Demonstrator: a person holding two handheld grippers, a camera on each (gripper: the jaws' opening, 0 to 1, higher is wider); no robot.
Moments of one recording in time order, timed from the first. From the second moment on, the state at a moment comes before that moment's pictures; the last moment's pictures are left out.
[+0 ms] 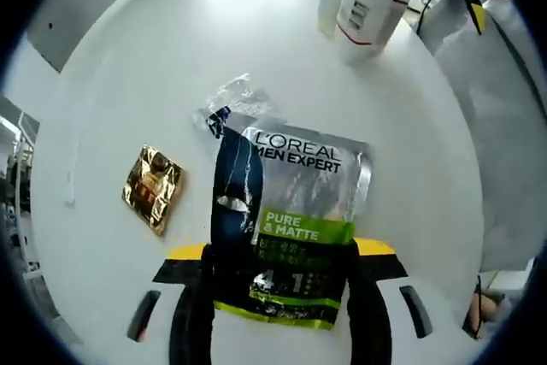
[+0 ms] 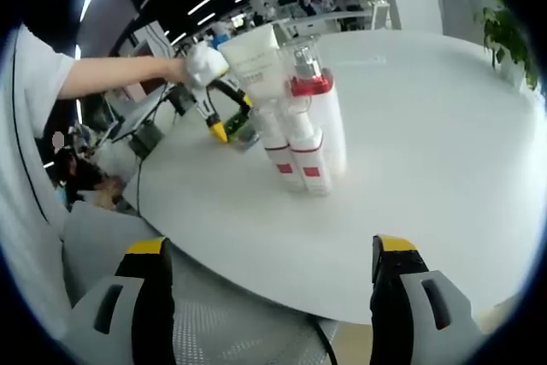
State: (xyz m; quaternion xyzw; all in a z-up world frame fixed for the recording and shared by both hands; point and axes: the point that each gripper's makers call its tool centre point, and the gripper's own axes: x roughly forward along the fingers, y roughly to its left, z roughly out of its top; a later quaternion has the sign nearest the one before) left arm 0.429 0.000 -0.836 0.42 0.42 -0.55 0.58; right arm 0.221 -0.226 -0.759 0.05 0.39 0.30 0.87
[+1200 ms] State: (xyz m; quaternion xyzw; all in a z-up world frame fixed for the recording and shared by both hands) left arm 0.397 -0.004 -0.766 0.23 0.42 -0.43 0.76; right arm 0.221 -0.208 -0.728 0.04 0.35 0.33 0.87
